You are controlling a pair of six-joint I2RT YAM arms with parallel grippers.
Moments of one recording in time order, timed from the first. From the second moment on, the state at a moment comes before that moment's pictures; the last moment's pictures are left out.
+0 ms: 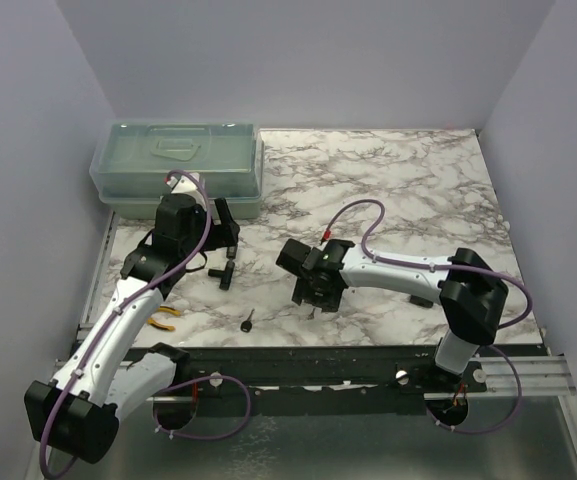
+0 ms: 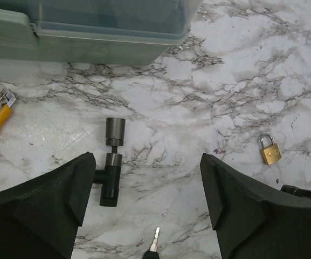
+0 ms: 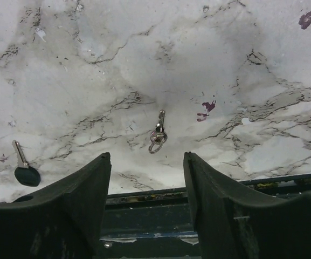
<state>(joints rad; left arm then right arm) -0.34 0.95 0.86 -0.46 -0.04 -0.41 1.06 1.73 1.22 -0.88 0.23 1.30</state>
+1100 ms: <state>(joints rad) -0.34 0.93 0.86 -0.46 -0.05 -0.42 1.09 1.85 1.22 -0.87 0.23 1.35</state>
